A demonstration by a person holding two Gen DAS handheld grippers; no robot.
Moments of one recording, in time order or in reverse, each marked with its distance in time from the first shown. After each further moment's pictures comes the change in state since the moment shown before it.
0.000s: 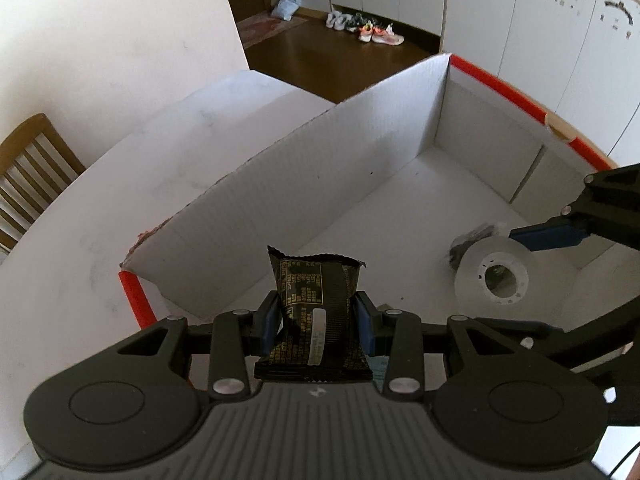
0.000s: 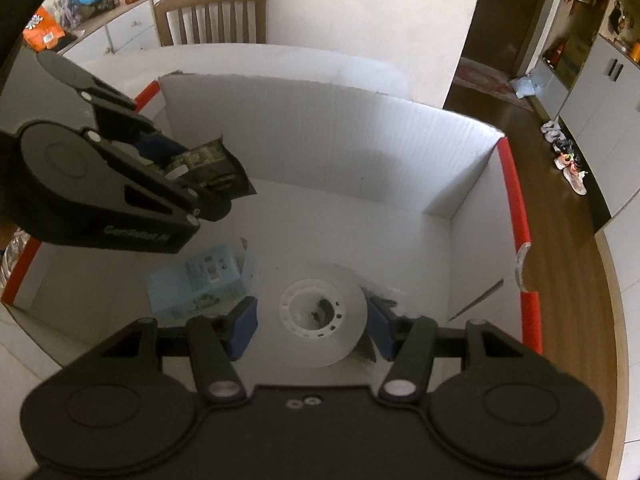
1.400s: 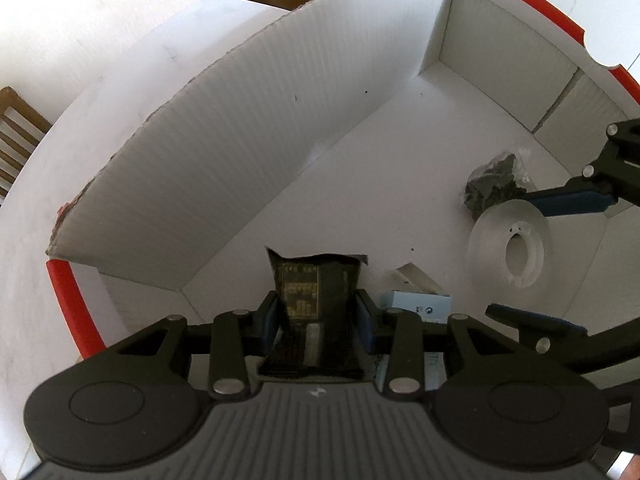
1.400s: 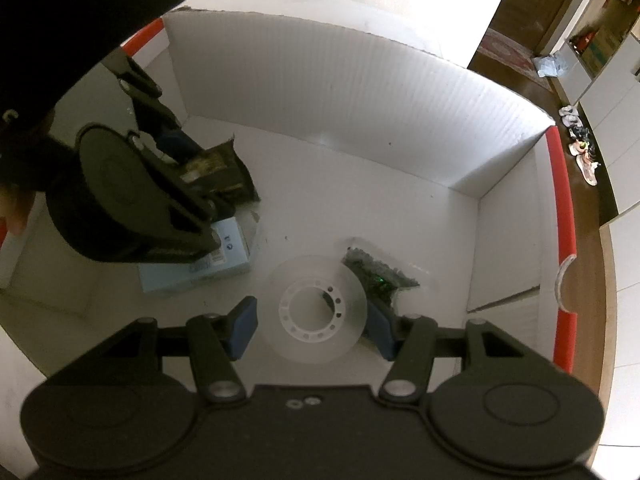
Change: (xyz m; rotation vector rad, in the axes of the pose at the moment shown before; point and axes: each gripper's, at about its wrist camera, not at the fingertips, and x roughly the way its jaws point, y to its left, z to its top) left arm 0.052 -0.002 0.008 0.066 0.228 -0.033; right arm 0.041 0.013 0.016 -0.090 0.160 0.007
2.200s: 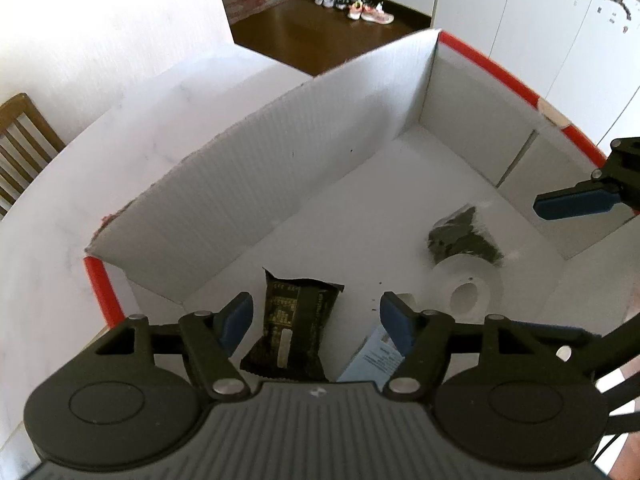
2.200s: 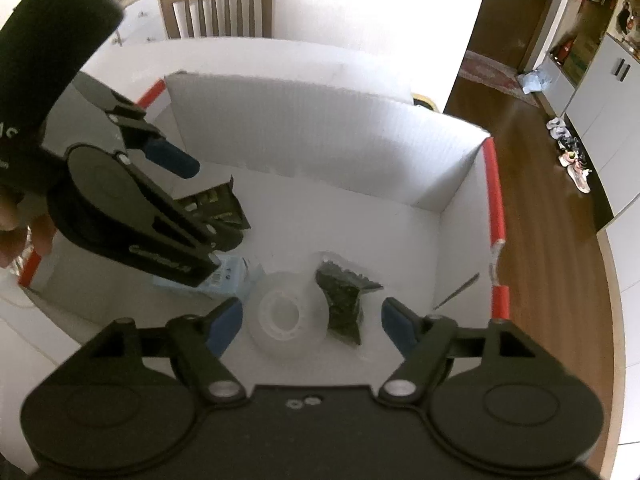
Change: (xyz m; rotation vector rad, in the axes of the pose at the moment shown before) left arm -0.045 -0.009 -0.010 -0.077 -0.162 -0.032; right arm -0.052 -0.021 -0.026 0.031 -0.146 0.029
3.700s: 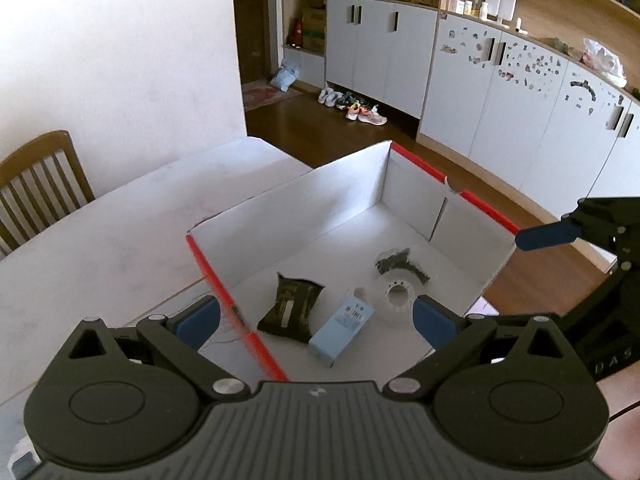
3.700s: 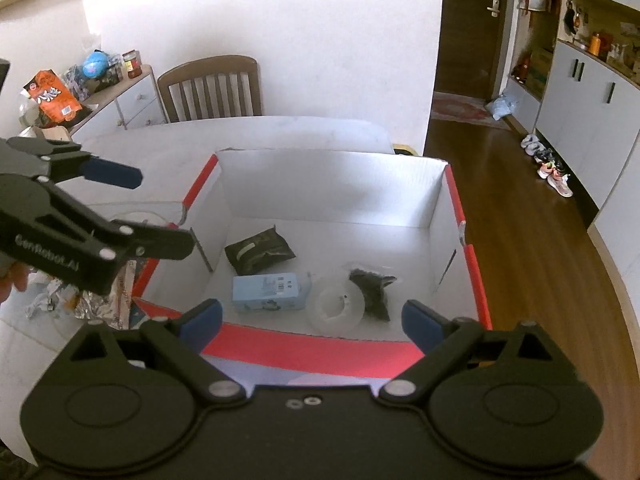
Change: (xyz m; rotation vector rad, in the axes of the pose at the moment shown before) left arm -0.134 0.010 -0.084 -0.092 -0.321 -0.024; right arm -0.090 0.039 -0.045 0.083 -0.213 0.019
